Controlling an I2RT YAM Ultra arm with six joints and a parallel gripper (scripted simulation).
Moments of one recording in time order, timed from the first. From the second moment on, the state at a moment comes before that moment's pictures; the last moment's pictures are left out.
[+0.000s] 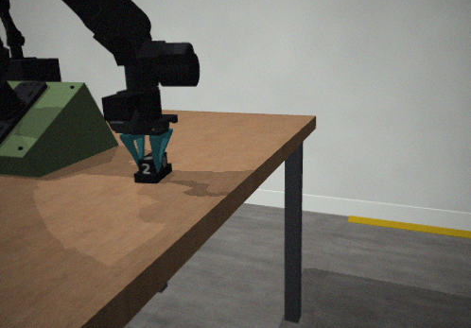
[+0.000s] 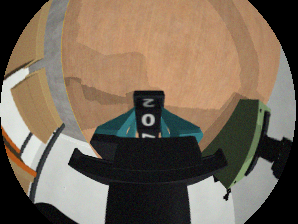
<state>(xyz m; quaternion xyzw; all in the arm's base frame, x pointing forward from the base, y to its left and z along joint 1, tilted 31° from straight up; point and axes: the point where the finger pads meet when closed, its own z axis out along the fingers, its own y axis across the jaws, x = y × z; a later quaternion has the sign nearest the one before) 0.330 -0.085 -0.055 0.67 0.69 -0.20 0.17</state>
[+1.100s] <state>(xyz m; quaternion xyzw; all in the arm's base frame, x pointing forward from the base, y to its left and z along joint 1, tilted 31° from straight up) 0.330 -0.085 -0.055 0.67 0.69 -0.20 0.17</state>
